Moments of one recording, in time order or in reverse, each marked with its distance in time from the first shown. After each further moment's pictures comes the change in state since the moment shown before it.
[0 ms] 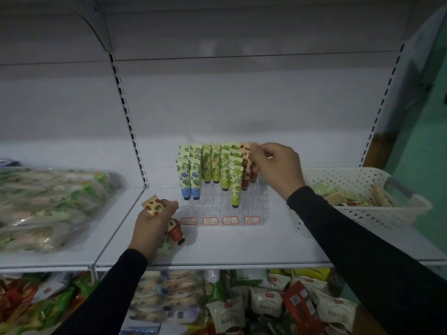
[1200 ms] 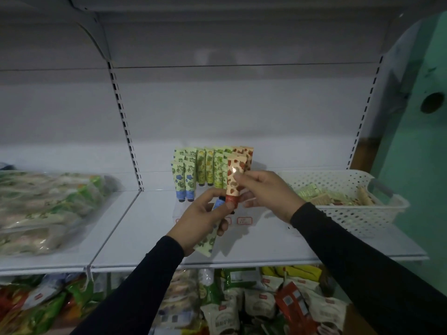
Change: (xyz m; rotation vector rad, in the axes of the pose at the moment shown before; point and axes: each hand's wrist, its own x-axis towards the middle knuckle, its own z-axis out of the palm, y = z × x) left_hand -0.046 0.044 0.076 0.047 -0.573 0.056; right_hand -0.041 -0.019 -0.016 0.395 -0.464 0.328
